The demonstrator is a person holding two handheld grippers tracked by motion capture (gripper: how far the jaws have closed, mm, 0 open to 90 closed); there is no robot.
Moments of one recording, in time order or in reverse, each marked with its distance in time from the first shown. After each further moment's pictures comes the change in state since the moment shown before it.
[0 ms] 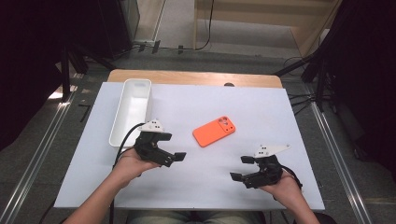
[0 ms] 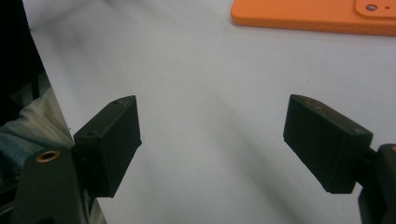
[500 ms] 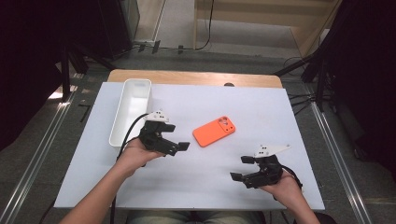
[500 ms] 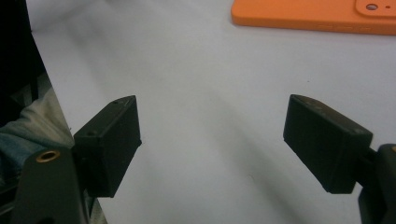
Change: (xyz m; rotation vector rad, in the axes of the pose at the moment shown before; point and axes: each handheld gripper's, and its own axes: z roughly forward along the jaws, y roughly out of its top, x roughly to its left) left arm 0.013 0.022 0.011 -0.008 0.003 -0.002; right arm 0.000 0.000 0.000 0.000 0.007 0.004
